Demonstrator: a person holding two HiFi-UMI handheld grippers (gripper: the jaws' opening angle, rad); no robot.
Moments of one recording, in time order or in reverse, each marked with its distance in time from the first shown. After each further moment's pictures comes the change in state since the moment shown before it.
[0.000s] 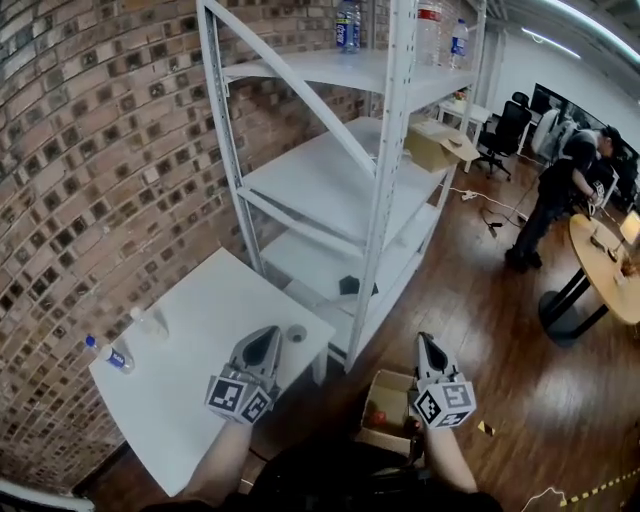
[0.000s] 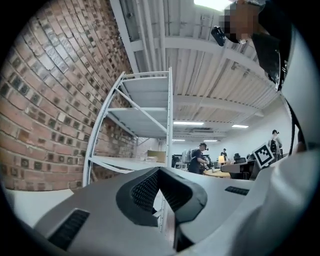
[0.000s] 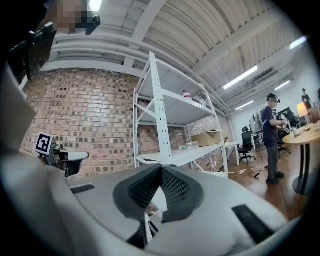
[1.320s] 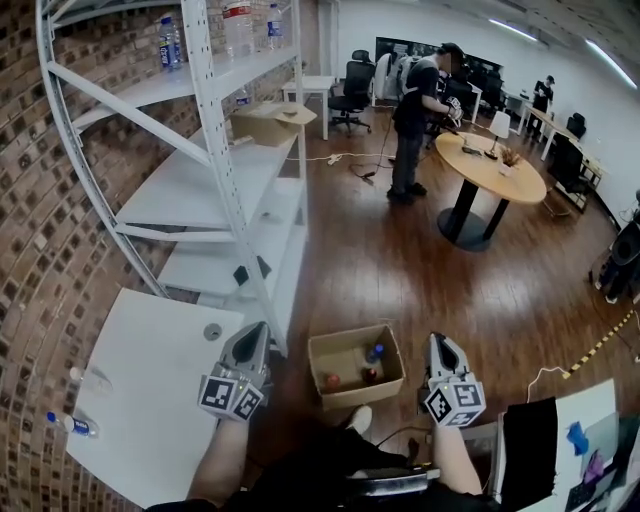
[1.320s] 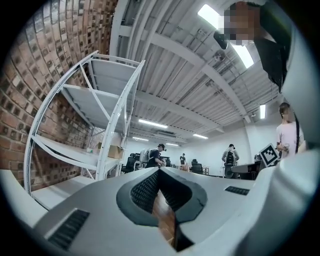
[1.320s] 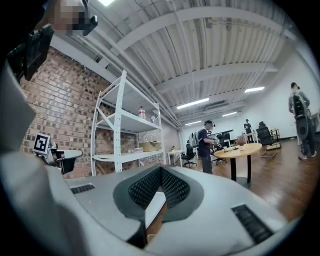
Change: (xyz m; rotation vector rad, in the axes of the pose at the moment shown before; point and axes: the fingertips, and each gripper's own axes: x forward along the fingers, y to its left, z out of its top) left arm 0.003 -0.186 -0.023 -0.124 0.015 -0.461; right arm -0.318 -0.060 -0.004 0.014 -0.067 -0.600
